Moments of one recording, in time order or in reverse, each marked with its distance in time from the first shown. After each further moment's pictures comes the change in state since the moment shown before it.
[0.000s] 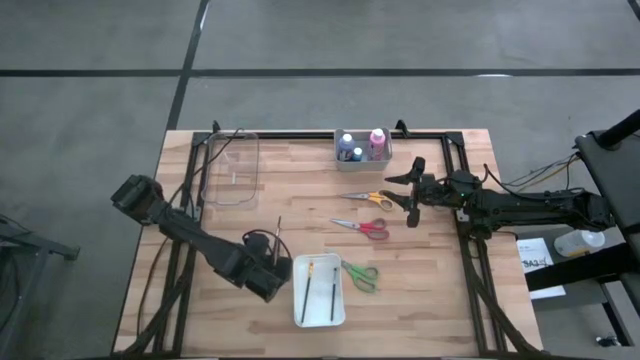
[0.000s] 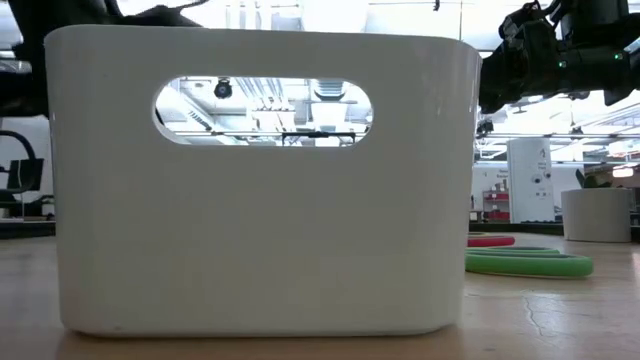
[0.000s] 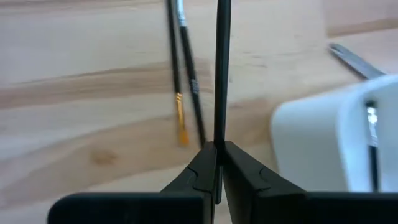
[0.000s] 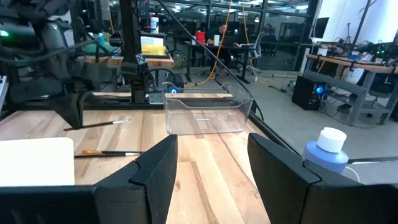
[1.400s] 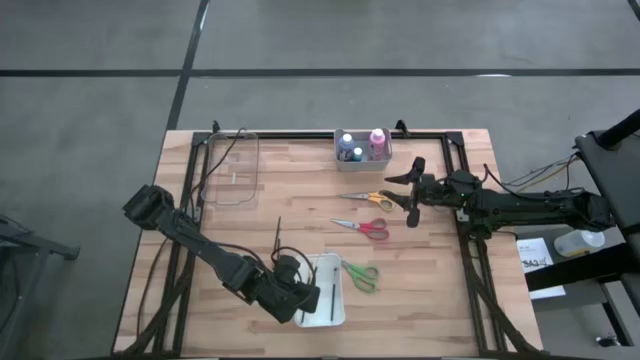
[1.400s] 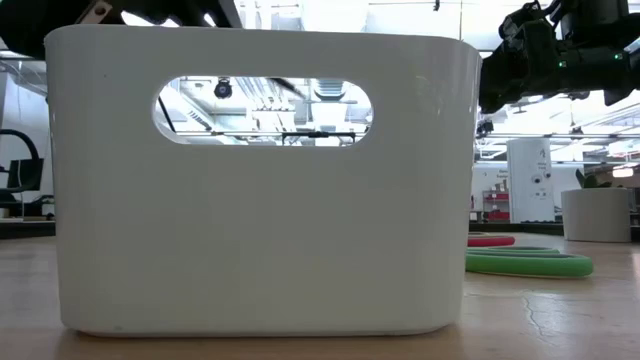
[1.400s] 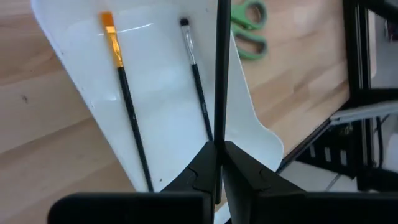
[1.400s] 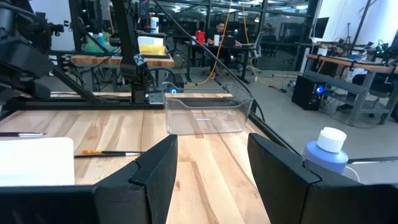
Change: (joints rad) left arm -0.035 0.132 0.235 0.342 0.025 0.170; right arm 0.001 0.000 0.000 0.000 0.000 0.000
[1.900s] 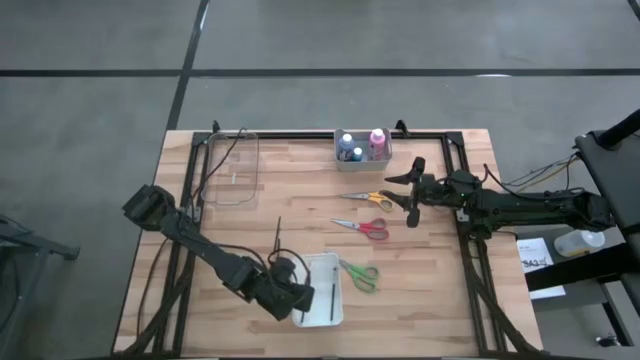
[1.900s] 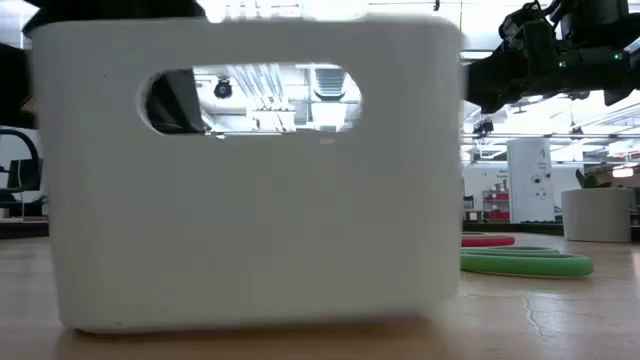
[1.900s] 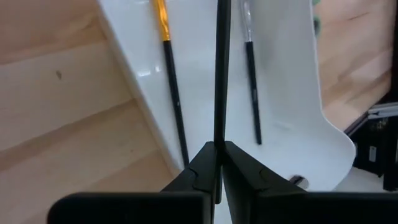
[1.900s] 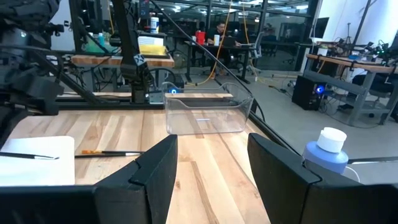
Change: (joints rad) left arm -0.002 0.000 -0.160 0.126 0.078 -0.047; right arm 0.000 0.000 0.000 0.000 0.000 0.000
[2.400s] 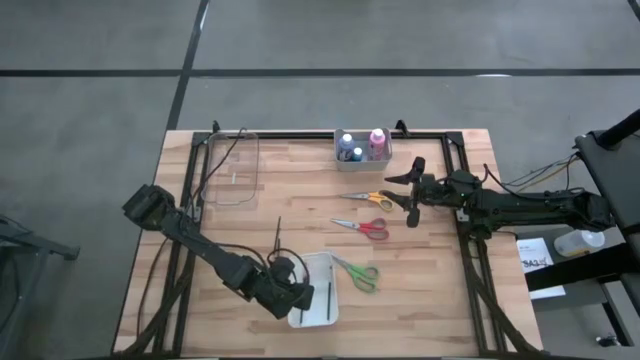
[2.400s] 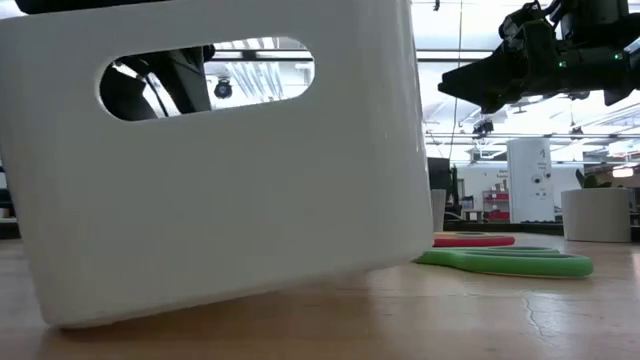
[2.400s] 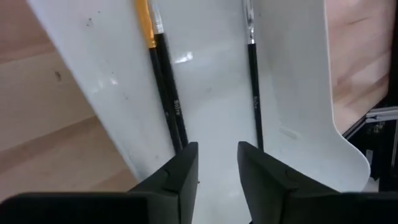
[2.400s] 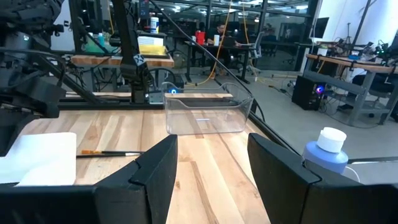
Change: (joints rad) left arm 0.002 -0.002 -0.026 0.035 0.001 -0.014; right arm -0.001 0.000 0.000 0.000 0.000 0.000
